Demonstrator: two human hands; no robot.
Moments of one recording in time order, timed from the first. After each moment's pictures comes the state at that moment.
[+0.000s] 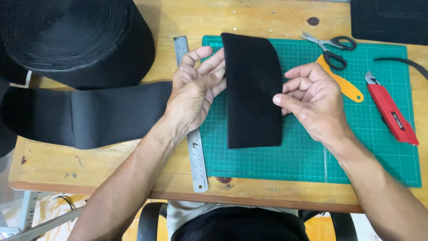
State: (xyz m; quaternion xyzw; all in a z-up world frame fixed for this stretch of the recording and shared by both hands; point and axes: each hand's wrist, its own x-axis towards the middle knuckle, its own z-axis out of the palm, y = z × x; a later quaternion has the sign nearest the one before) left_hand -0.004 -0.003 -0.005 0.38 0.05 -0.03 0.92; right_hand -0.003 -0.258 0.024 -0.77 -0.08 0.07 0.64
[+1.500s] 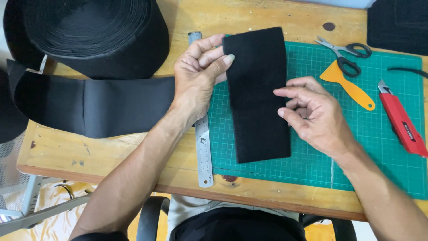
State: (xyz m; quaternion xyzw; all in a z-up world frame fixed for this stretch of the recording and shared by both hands) left_hand 0.001 0.003 0.012 0.55 0.07 0.09 0.82; right_hand -0.011 -0.255 0.032 -0.86 -0.24 0.07 0.45
